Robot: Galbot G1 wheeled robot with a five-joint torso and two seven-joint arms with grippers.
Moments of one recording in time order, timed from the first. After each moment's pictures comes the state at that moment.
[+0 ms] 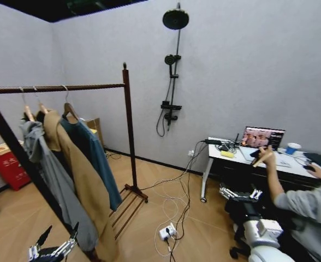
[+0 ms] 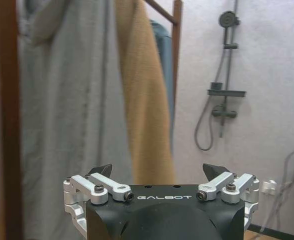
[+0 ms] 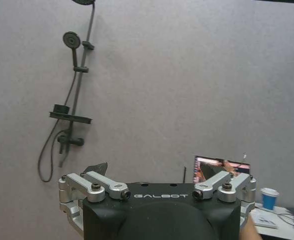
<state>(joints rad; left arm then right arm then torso) 1.94 -1.35 -0.90 -2.27 -0.51 -0.14 0.14 -1.56 1.26 0.82 2.30 0.23 -0.11 0.24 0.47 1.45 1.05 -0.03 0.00</state>
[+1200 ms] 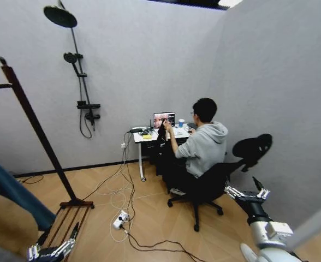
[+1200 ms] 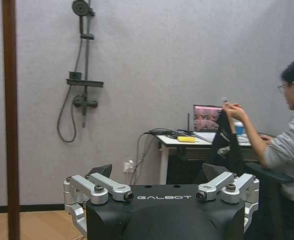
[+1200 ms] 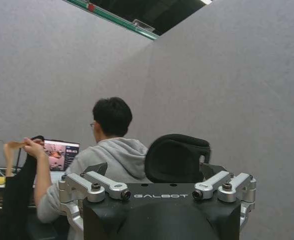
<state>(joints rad) 1.94 -1.35 -0.90 -2.27 -0.51 -0.14 0.13 -1.58 1.23 0.86 2.32 0.27 -0.07 0.24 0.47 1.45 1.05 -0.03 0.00</state>
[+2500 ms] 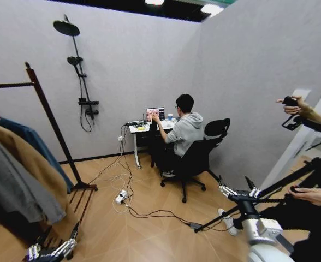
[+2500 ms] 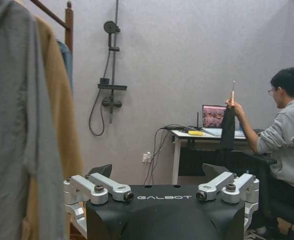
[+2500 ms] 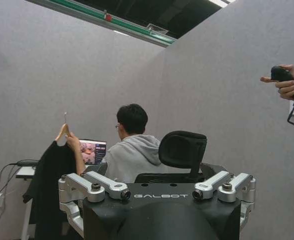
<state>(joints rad) 1.94 -1.35 -0.90 -2.27 -0.51 -0.14 0.13 -1.50 1.28 0.76 2.29 0.22 -0.12 0.24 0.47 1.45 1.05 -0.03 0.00</state>
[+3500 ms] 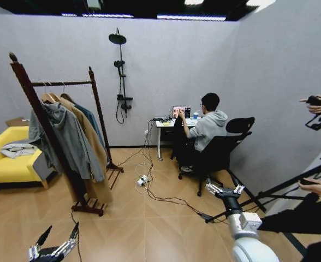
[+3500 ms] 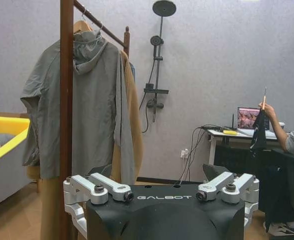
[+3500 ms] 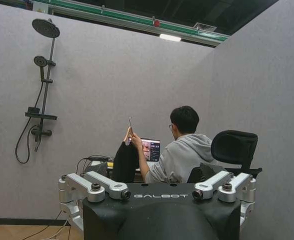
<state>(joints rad) 1.94 -1.35 -0.90 -2.27 -0.51 -0.14 0.14 -1.44 1.31 0.66 2.29 0.16 -0.18 0.24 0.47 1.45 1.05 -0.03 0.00</state>
